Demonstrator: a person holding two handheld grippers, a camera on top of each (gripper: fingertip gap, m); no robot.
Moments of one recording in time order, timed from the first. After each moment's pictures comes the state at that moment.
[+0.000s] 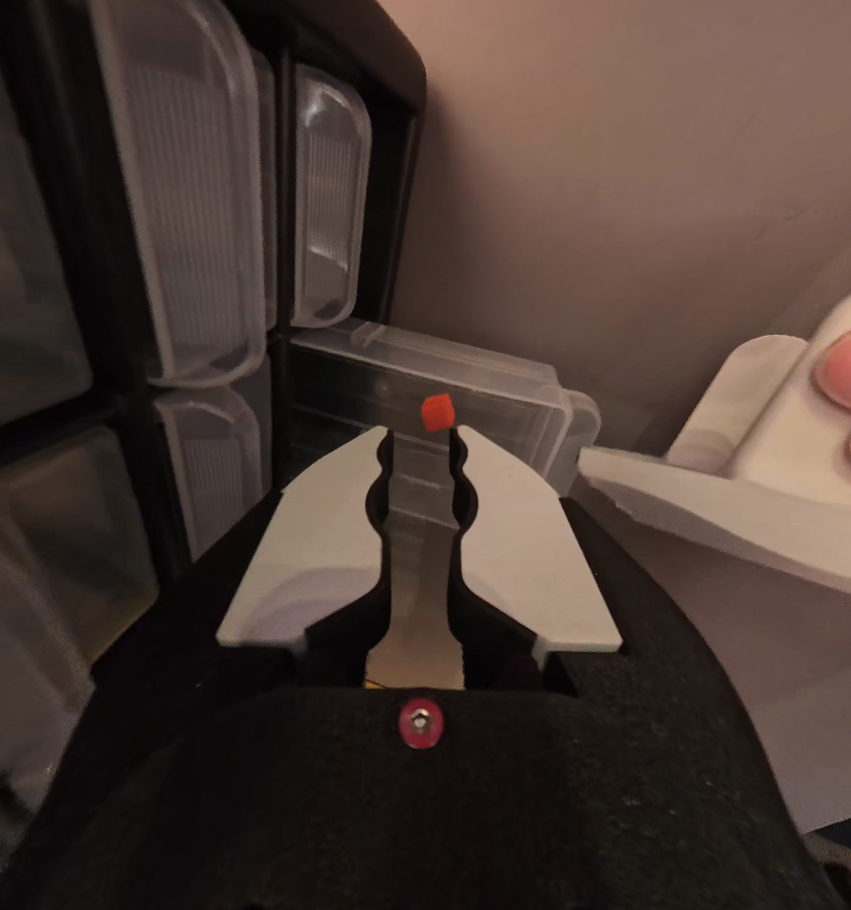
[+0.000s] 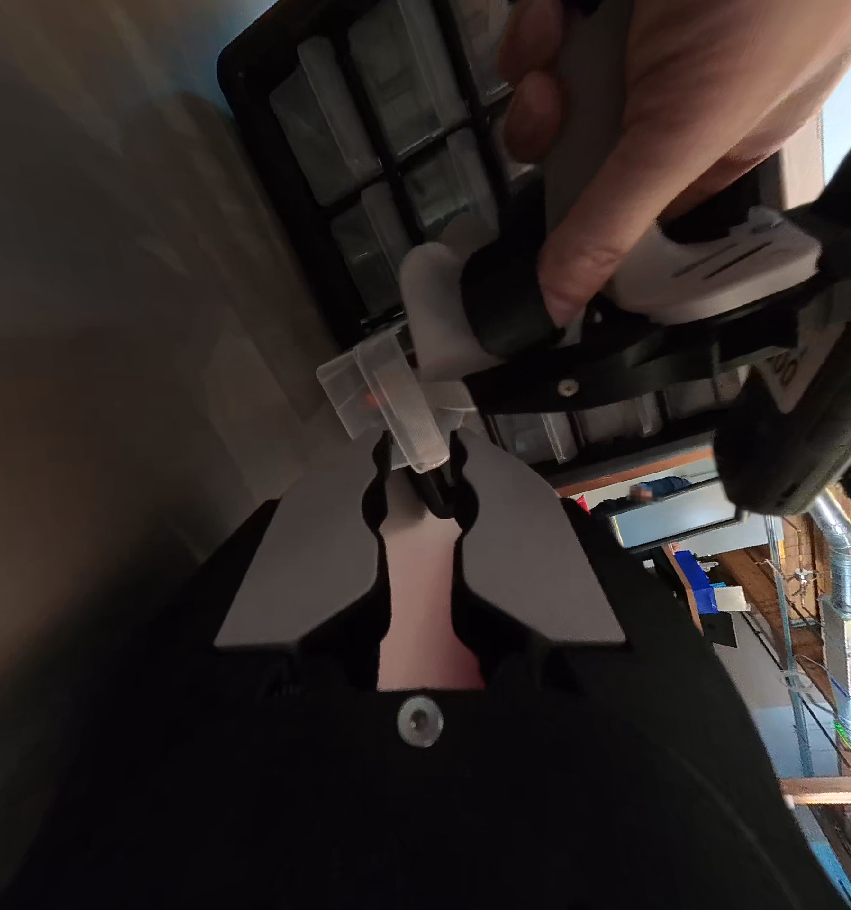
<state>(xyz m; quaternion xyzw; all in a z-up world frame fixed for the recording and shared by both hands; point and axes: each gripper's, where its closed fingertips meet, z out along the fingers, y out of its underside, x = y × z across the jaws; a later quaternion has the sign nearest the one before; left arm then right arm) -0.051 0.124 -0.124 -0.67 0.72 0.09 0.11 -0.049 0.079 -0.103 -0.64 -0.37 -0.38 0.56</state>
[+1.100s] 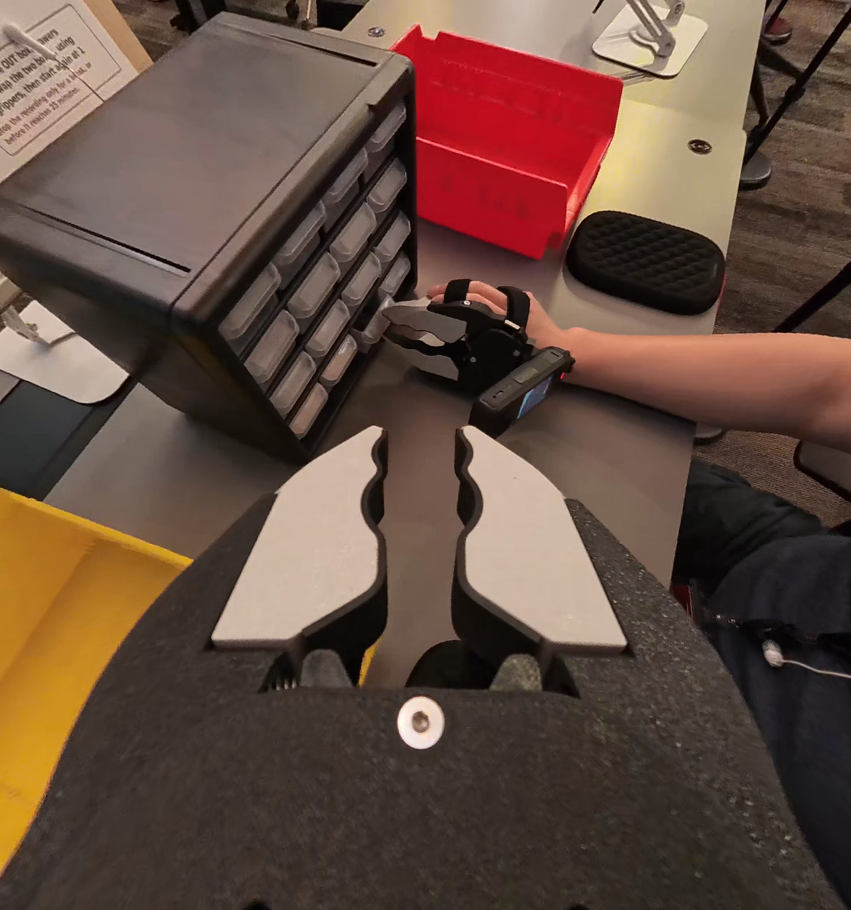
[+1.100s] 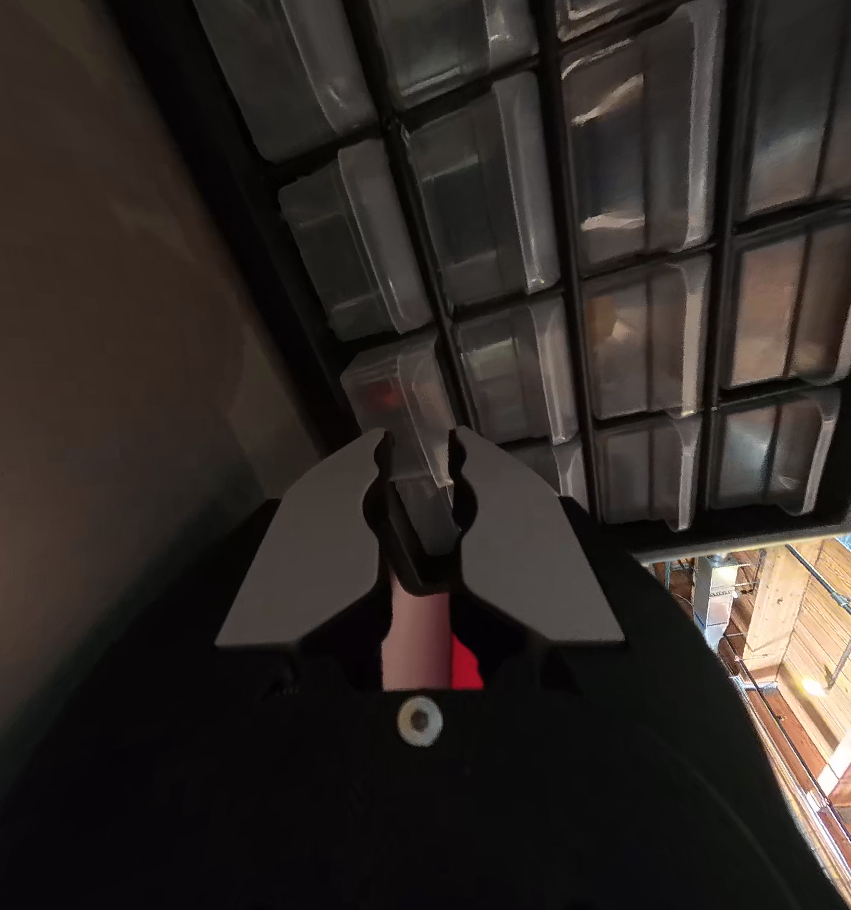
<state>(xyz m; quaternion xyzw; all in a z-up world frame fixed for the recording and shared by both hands) -0.236 0.073 0.075 -0.67 0.58 -0.30 0.34 -0.040 0.152 -0.108 -0.63 -0.35 -0.47 0.51</state>
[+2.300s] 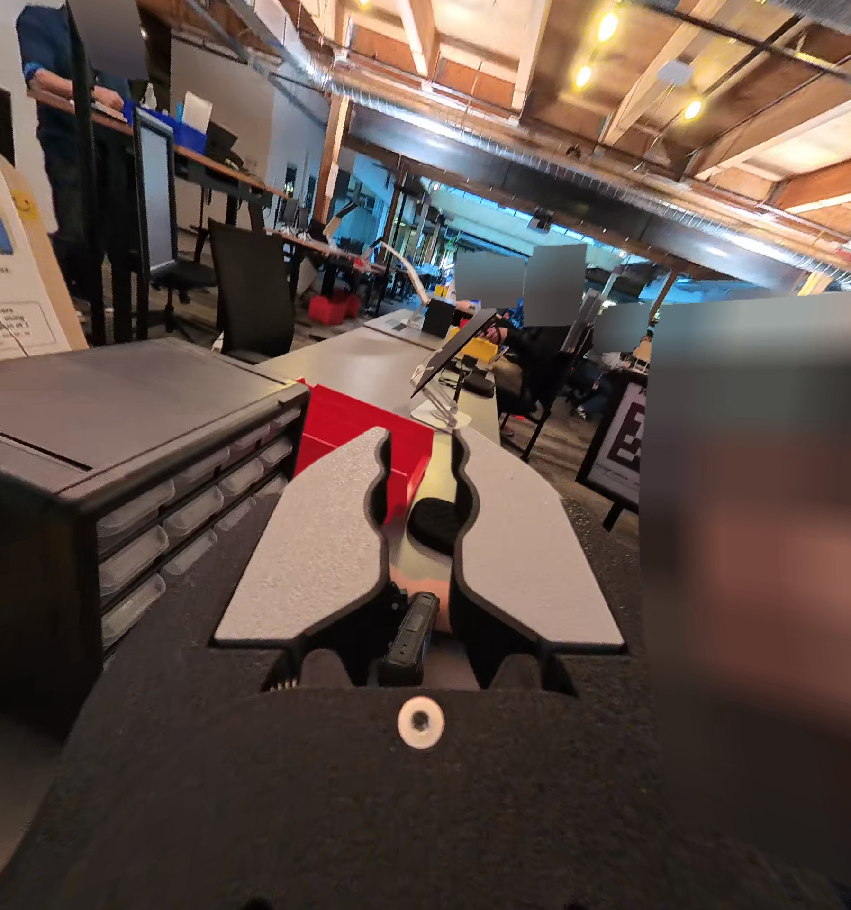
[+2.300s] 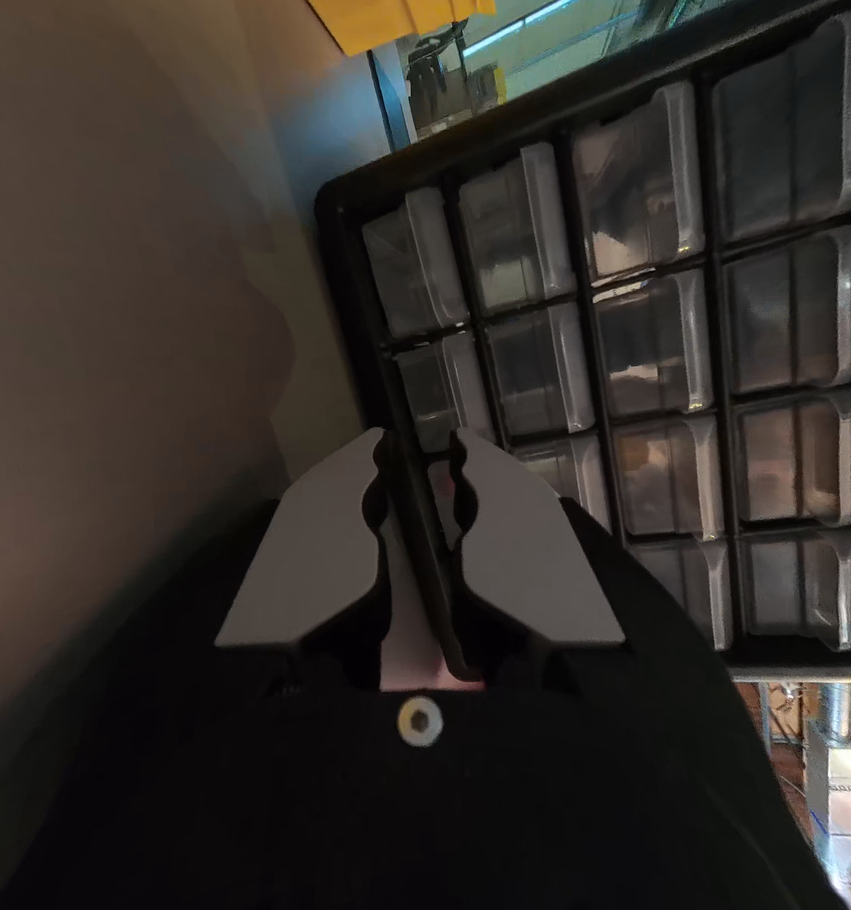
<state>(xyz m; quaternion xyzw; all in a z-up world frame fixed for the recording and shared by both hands) -0.217 0.052 0.157 -0.53 0.41 -0.62 0.41 -0.104 0.140 -0.115 -0.60 -0.45 -0.37 0.54</state>
